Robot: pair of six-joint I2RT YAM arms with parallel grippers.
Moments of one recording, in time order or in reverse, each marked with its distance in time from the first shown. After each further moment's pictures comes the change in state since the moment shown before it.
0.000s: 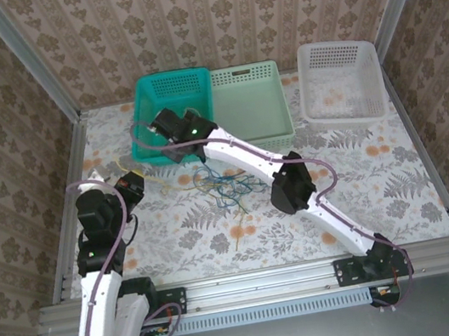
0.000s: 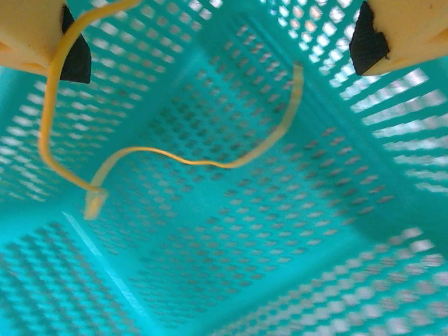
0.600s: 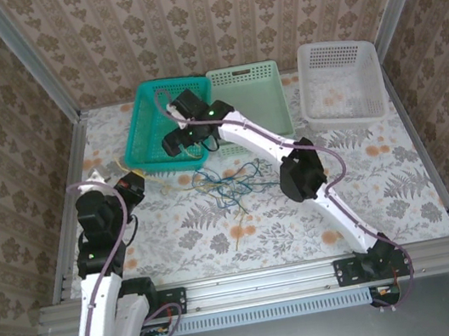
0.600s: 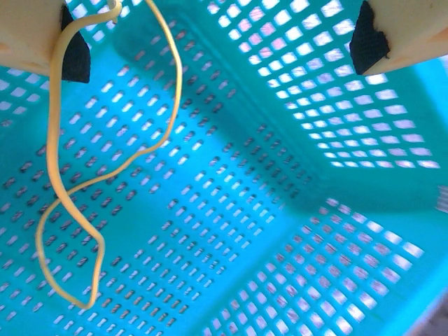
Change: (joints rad) left arm -0.012 -0.015 0.004 -0.004 -0.003 0.027; right arm -0.147 -0.076 -0.138 0.055 -0.526 0.384
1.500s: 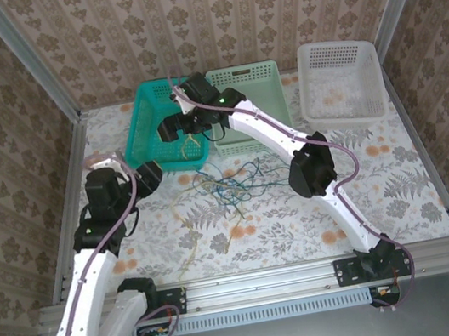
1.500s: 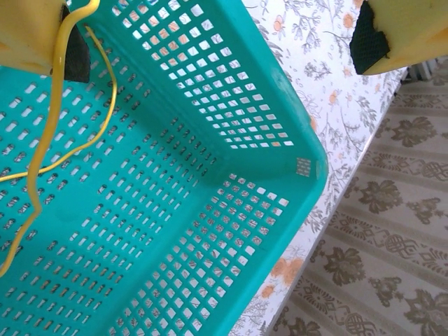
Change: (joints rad) left arm -0.137 0.226 0.211 -0.275 -0.166 0.269; right arm -0.047 -0.092 -0.050 0.066 -0.230 0.174
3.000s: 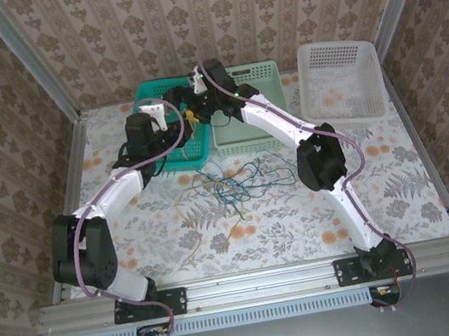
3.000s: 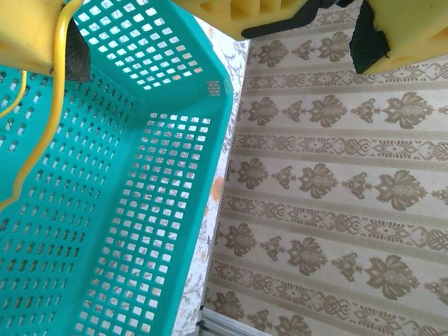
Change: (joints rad) left arm -0.109 0.727 0.251 0.599 0.176 0.216; right arm -0.085 -0.058 -0.187 0.406 -0.162 0.510
